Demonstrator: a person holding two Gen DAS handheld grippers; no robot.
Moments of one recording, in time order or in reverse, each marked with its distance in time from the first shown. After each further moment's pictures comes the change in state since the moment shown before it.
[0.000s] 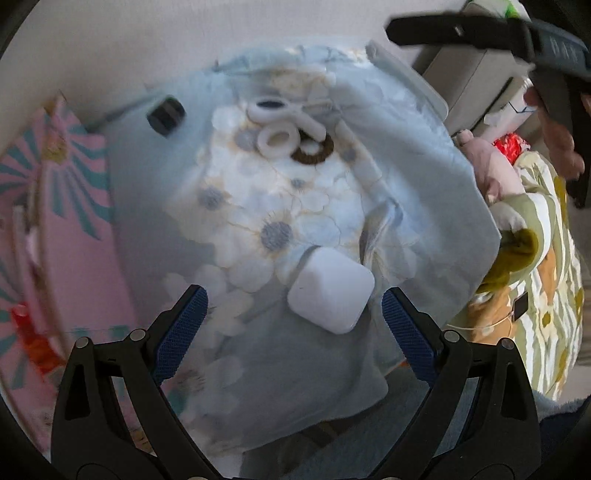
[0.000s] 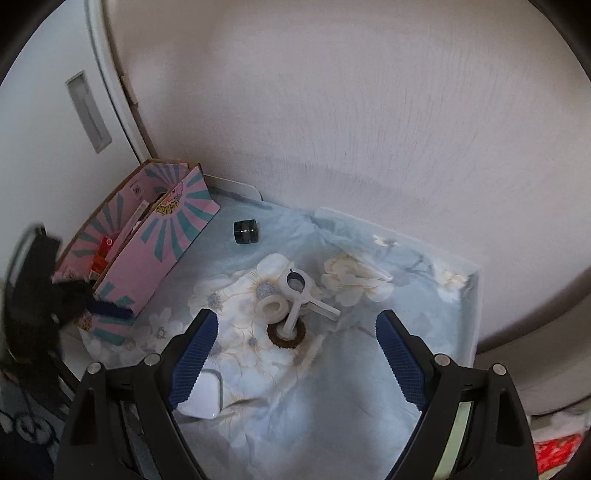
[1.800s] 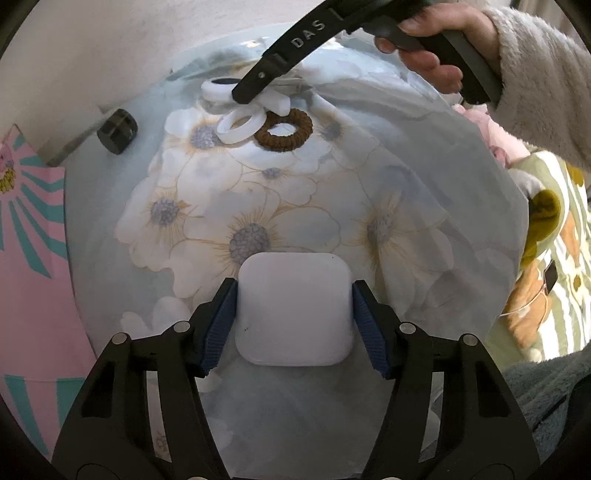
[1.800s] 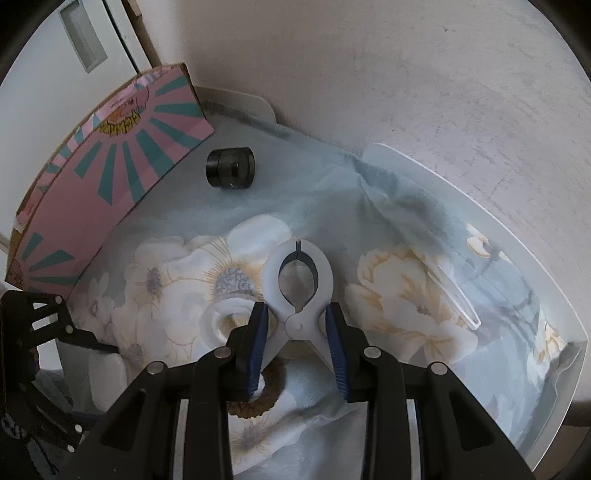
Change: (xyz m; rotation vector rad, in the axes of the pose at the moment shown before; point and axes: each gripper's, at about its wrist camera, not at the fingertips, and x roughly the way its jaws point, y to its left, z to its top) left arm 0.050 -0.020 -0.008 0.195 -0.099 0.034; right arm 0.126 -0.036 0.007 -0.203 0.179 0.157
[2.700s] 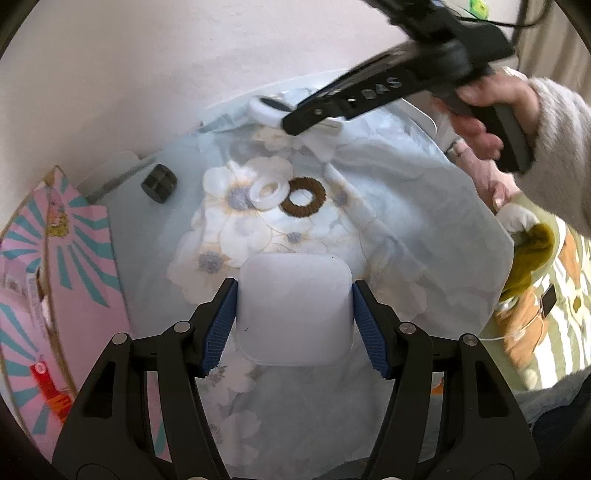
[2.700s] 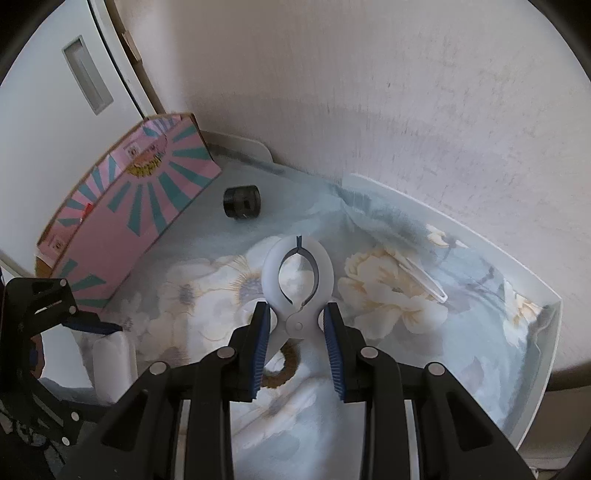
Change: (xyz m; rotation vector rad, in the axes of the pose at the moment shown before) left arm -0.058 0.010 0.036 -0.032 -0.078 0.053; right arm -0.047 0.018 -0.007 0.081 -0.113 -0.012
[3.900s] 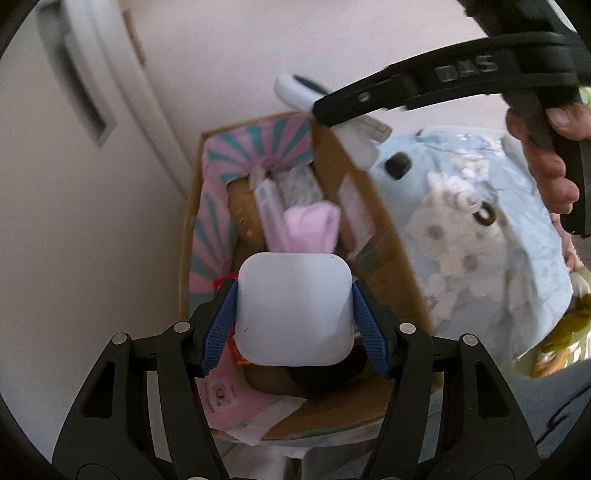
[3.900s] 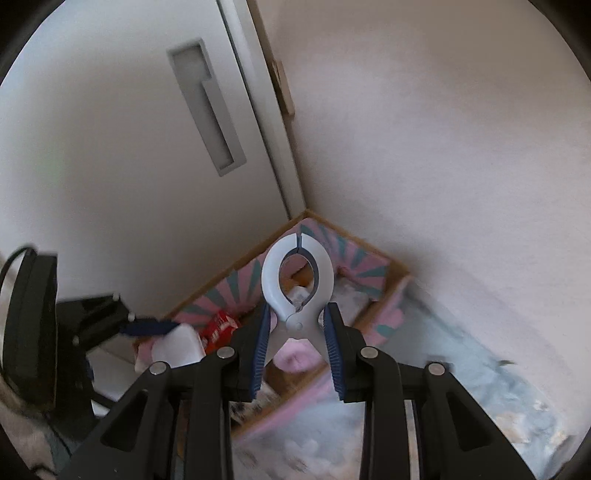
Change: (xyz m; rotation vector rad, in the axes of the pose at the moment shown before) left arm -0.112 0.170 -0.080 -0.349 -0.012 0.323; right arm 0.029 0.214 0.150 -0.170 -0.087 0.187
